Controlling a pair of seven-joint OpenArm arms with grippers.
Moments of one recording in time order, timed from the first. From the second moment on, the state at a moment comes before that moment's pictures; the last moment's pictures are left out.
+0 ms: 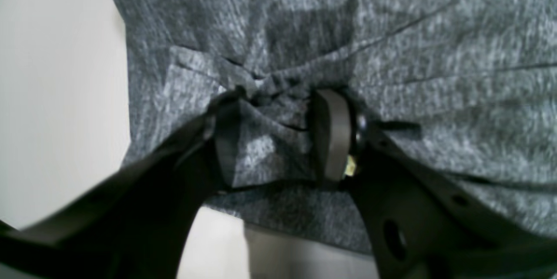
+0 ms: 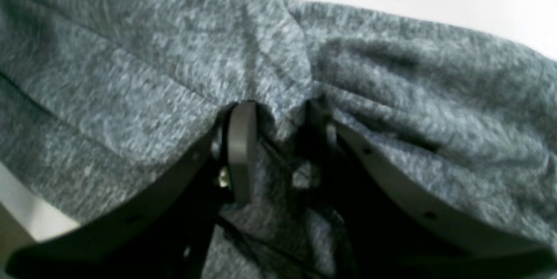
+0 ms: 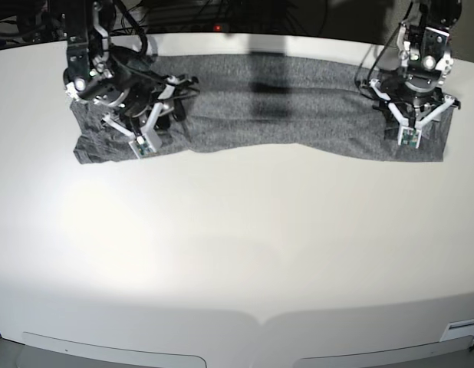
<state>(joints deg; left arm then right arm) 21.1 -20.5 6.0 98.8 -2.0 2.3 45.8 -15.1 13.8 0.0 95.8 16.4 34.6 -46.6</state>
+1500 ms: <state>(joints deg) 3.4 -15.0 6.1 77.6 1.9 5.6 34.9 -5.6 13.3 9.4 81.4 18.3 24.7 -47.4</state>
